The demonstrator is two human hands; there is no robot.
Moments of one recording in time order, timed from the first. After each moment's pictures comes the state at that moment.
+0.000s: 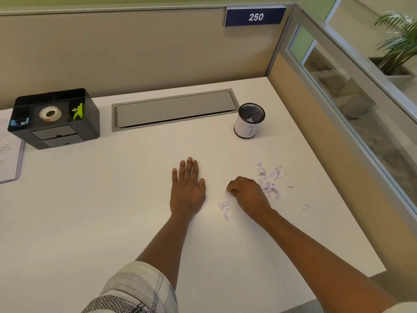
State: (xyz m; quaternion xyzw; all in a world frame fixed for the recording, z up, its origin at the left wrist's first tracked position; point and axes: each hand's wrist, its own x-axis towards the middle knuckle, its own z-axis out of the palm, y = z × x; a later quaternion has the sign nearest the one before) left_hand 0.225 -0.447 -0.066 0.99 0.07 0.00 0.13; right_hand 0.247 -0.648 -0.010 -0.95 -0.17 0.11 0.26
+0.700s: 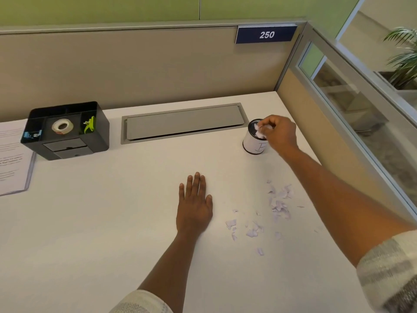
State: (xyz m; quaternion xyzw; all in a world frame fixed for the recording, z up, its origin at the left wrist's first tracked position) left_hand 0.226 -0.447 -0.065 0.99 0.06 0.00 0.13; right_hand 0.424 -0.652 0.089 -0.90 -0.02 -0.06 0.43
